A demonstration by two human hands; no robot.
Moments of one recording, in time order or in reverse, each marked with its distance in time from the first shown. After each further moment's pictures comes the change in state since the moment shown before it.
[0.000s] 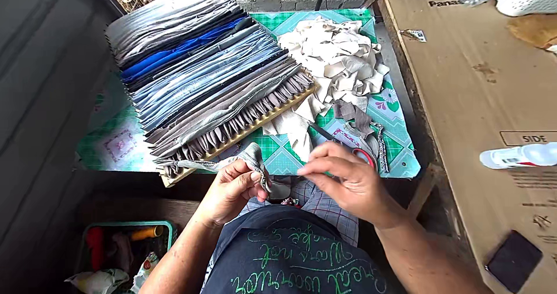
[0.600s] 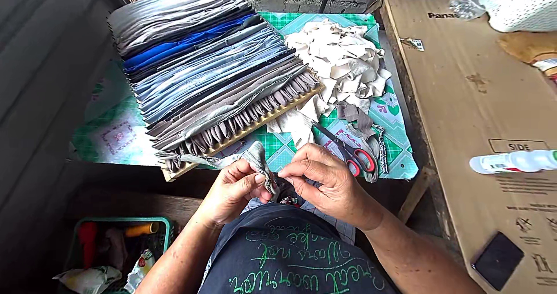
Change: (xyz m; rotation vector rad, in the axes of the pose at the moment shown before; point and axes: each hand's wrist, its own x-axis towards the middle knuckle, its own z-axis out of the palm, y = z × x) left_hand -0.013 0.002 -0.003 -0.004 -0.007 0.026; right_hand 0.013 -0.012 0.035 -0.134 -0.068 -0.041
